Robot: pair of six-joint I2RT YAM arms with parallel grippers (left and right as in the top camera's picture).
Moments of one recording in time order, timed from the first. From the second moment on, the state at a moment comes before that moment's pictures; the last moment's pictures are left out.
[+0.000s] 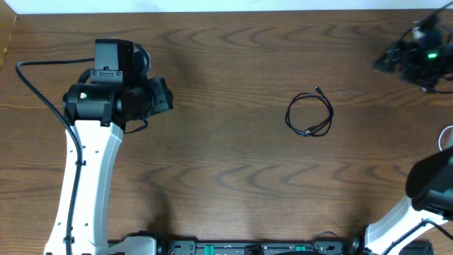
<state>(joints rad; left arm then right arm) -0.05 1.41 1.47 -1.13 0.18 -0.33 -0.31 1.93 1.94 -1.35 -0.45 -0.05</state>
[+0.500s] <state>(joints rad) -0.05 1.41 1.47 -1.13 0.18 -0.33 0.02 1.93 1.46 -1.02 -0.12 0.22</state>
